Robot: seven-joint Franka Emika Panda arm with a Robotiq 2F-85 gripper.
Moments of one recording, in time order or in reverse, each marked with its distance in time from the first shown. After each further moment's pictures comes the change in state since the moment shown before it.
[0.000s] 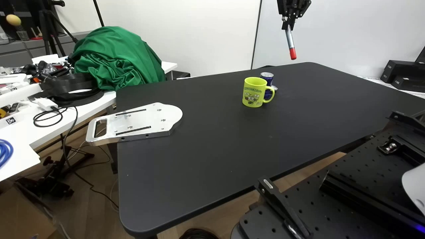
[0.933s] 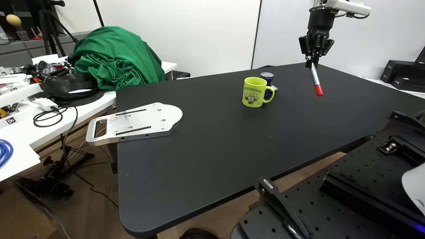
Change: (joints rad) arm -0.058 0.106 -0.081 -0.176 0.000 0.121 -0.047
